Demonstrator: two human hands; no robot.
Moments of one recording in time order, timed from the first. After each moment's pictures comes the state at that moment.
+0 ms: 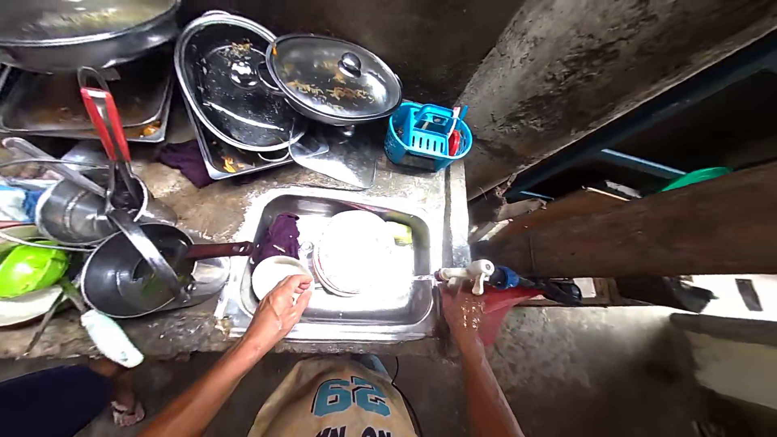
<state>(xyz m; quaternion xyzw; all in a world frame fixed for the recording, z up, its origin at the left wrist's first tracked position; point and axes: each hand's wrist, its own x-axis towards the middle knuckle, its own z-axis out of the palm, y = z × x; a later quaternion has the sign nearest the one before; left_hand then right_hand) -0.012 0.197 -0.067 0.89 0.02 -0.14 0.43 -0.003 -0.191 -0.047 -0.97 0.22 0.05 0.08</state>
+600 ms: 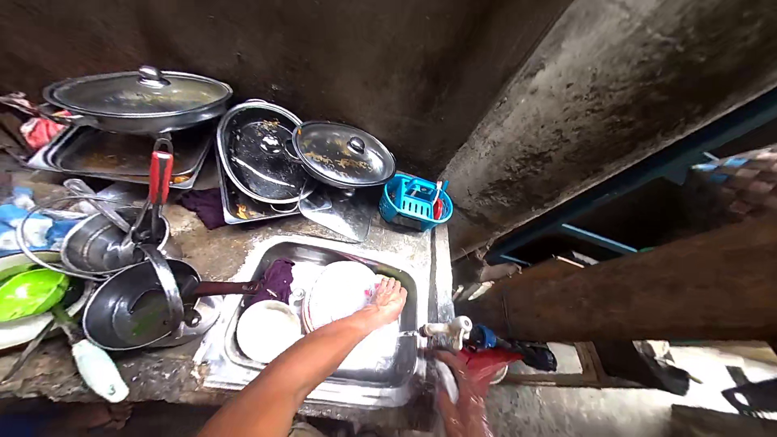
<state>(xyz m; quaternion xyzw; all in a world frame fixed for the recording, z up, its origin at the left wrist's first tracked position) 0.139 -0.031 -0.082 0.92 -0.28 -0.20 0.19 -0.061 -0.174 0.049 -0.93 0.03 0.02 0.38</state>
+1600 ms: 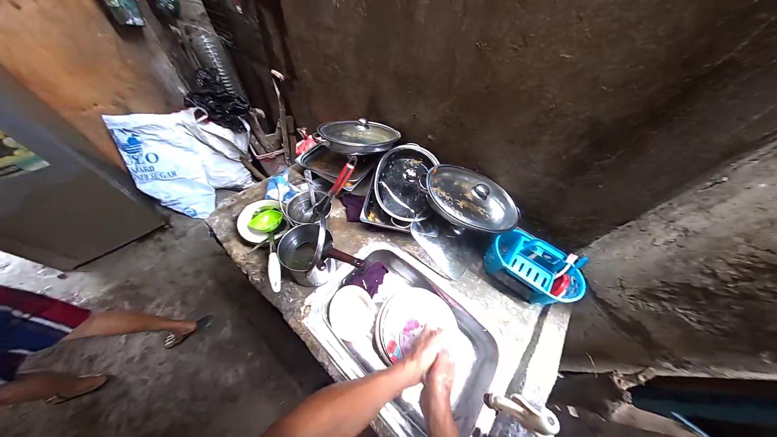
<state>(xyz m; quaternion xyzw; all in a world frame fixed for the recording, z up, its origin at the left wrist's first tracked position) 0.045 -0.003 -0.023 0.62 0.30 -0.10 0.72 0.037 -0.060 -0.058 -0.68 0.17 0.14 0.70</state>
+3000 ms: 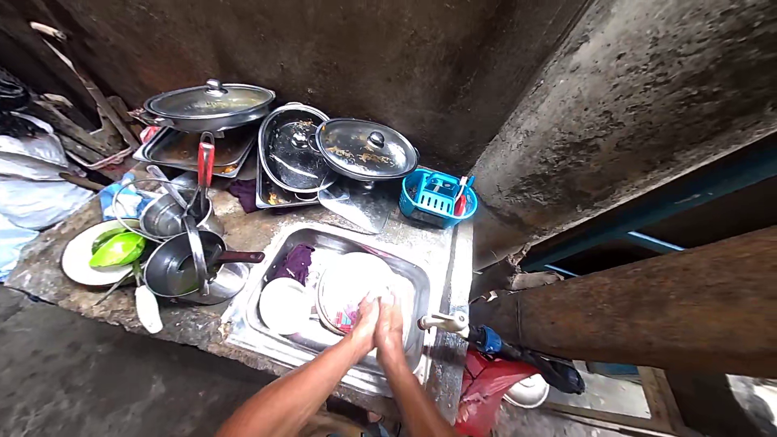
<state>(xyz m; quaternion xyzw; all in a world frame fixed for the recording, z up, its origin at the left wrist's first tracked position) 0.039 -0.023 -0.040 0.54 0.30 -0.07 0.79 0.035 -0.079 -0.046 -0.76 0.11 0.09 0.63</state>
